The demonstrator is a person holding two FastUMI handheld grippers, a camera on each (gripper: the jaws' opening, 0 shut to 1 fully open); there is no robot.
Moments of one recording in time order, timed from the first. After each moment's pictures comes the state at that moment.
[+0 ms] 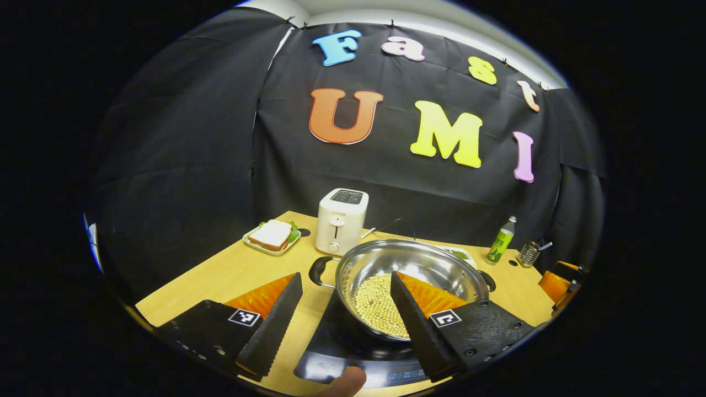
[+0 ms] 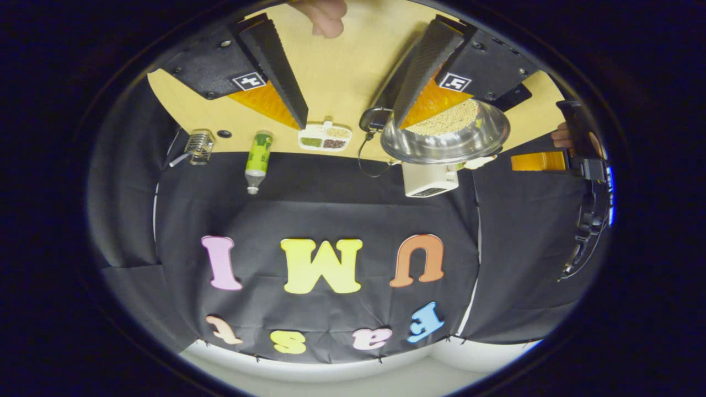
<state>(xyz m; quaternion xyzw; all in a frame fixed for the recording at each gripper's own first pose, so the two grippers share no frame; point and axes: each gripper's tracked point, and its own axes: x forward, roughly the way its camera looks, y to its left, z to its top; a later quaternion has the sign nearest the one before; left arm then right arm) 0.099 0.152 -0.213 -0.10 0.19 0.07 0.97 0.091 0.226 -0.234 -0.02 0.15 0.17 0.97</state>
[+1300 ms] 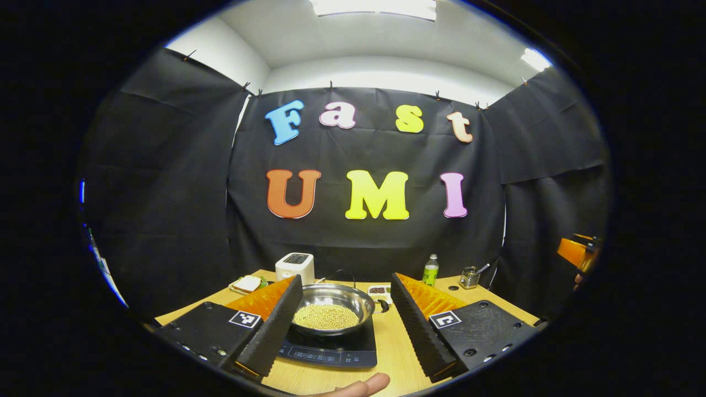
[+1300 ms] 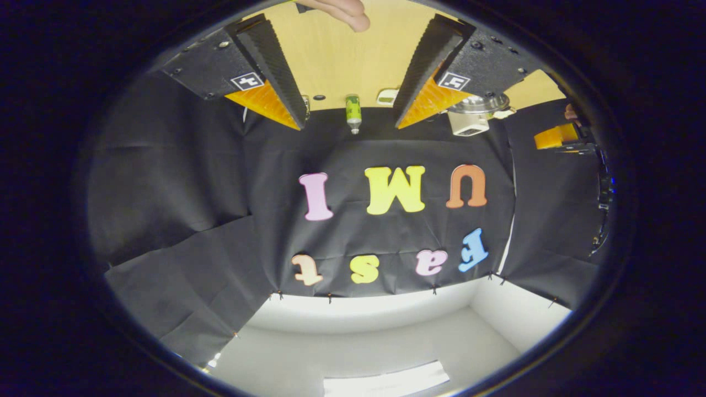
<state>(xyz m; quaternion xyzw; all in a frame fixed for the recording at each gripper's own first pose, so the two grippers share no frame) -0.032 -0.002 -0.037 -0.02 0.02 0.01 1.00 -0.059 -0.006 -0.057 0.03 0.00 0.05 1.00</state>
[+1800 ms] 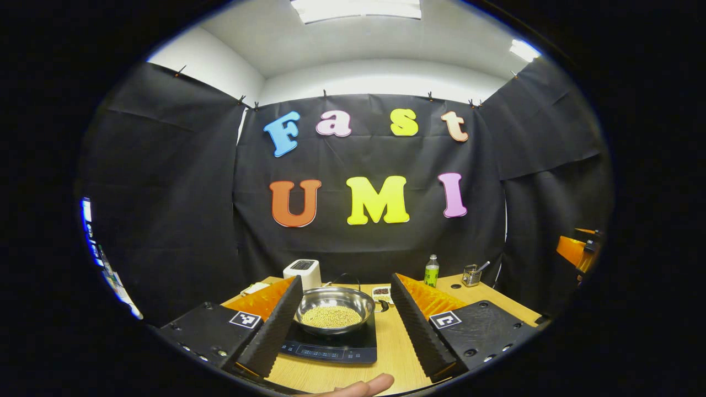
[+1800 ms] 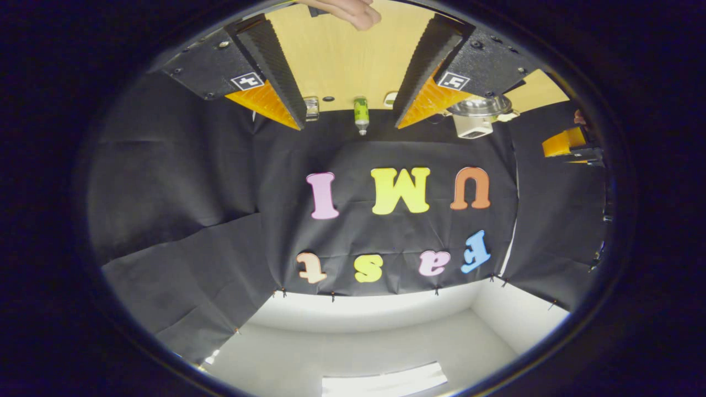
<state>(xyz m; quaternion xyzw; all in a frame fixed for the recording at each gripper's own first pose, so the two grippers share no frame) -0.053 -0.008 -0.025 -0.01 0.03 0.03 1.00 -0.075 -0.014 -0.053 0.02 0.01 0.04 1.00</state>
